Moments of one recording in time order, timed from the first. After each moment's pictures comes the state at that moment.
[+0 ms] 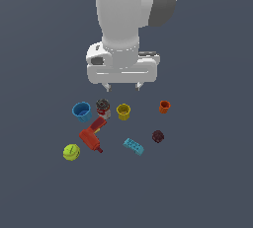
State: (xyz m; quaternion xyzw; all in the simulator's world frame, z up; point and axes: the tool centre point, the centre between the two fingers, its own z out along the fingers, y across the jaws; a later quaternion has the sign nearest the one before) arm -0.001 -0.011 0.297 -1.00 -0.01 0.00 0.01
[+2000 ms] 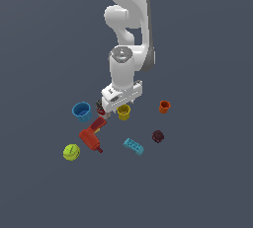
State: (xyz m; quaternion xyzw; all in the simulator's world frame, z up) arm -0.074 -0.015 0.096 -0.96 -0.29 0.00 0.00
